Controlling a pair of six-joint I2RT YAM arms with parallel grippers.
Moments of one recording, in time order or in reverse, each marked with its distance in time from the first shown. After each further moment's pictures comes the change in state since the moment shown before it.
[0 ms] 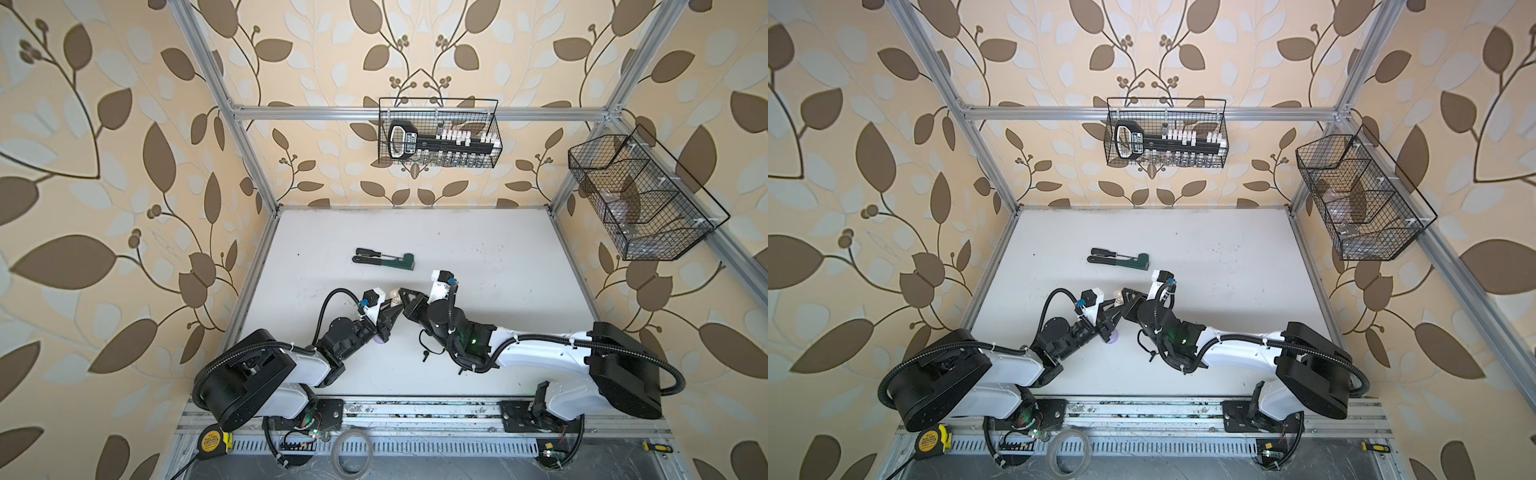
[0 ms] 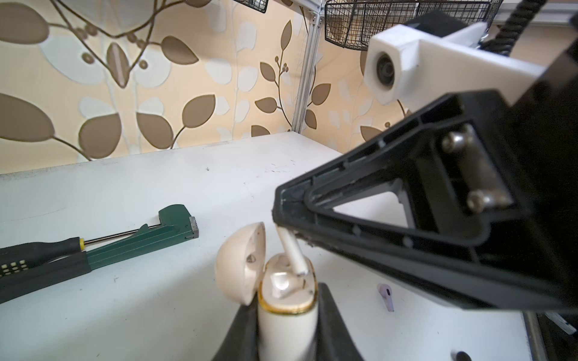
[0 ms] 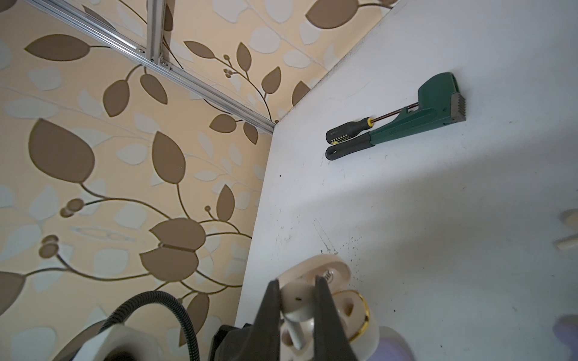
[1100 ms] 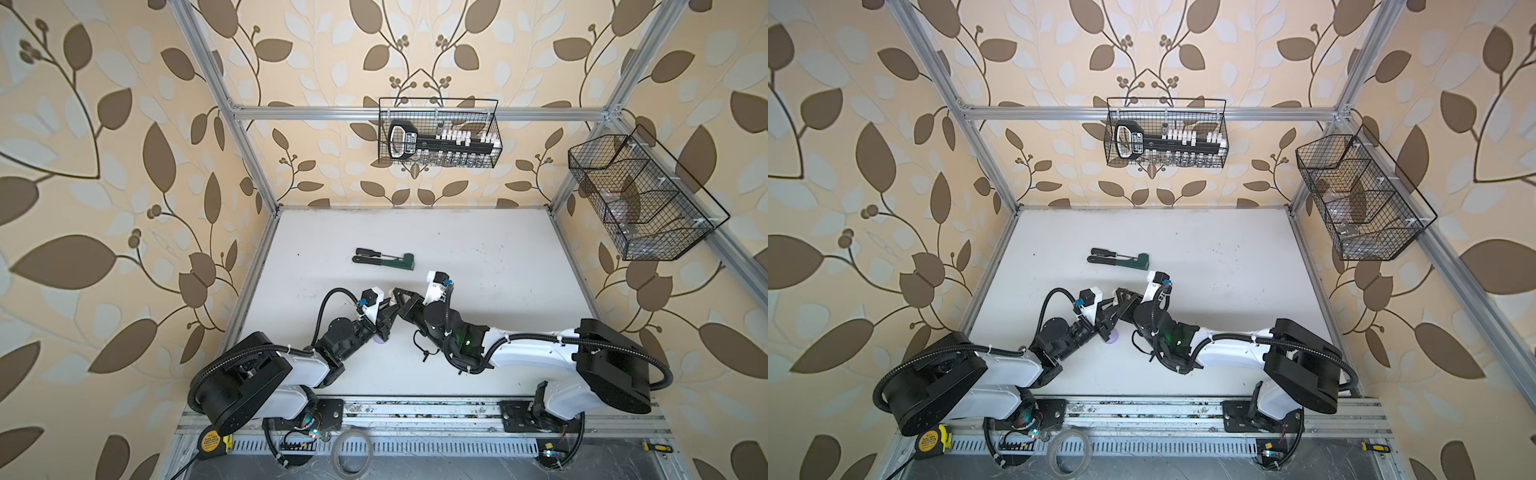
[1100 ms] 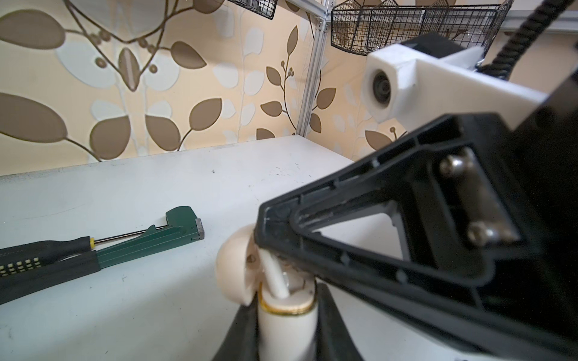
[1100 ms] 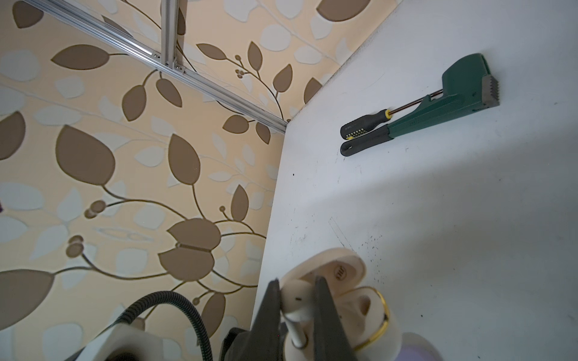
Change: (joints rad) left arm -0.006 -0.034 0.000 -0.027 -0.029 -0.009; right arm 0.017 0.051 0.007 0.091 -0.007 0.028
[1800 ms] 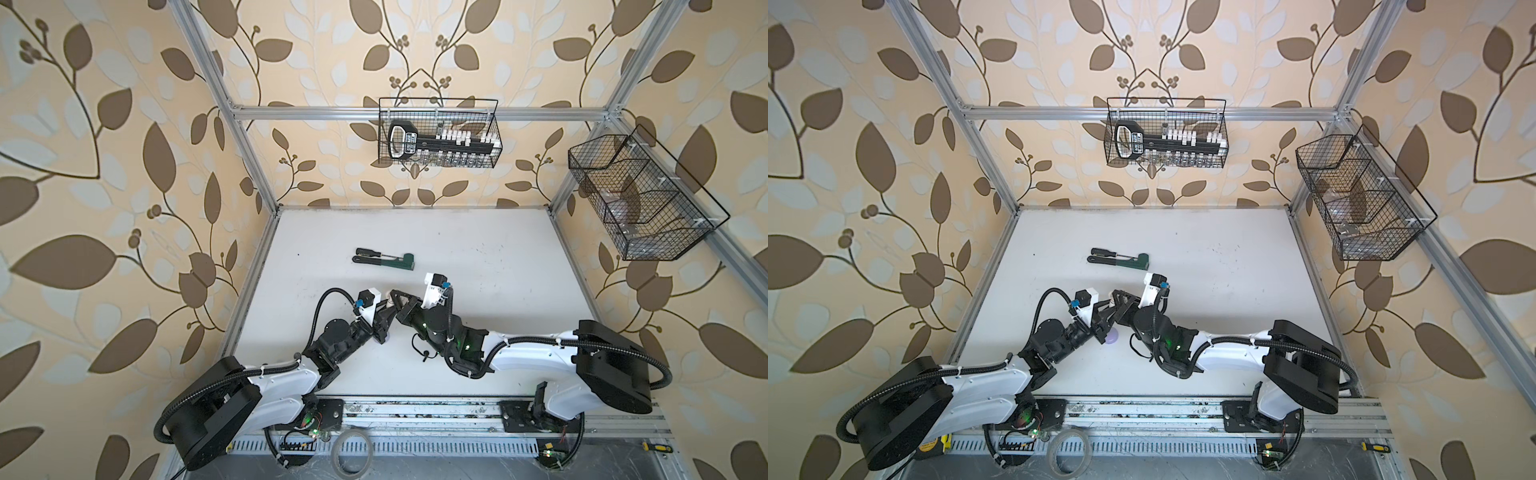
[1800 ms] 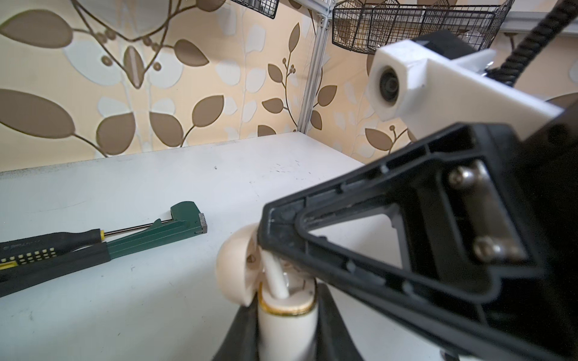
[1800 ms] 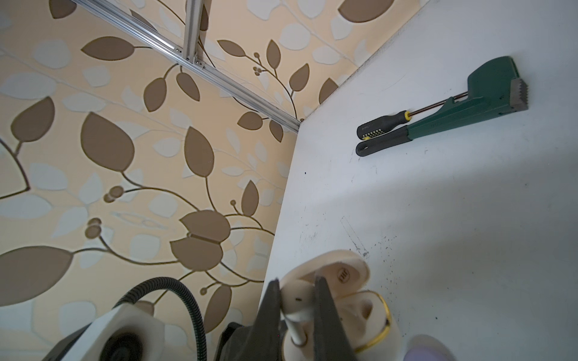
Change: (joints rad) left arm -0.005 -0.212 -0.003 -0.232 -0.018 -0.006; right arm 0.037 -0.001 -0.018 0.074 0.019 -0.061
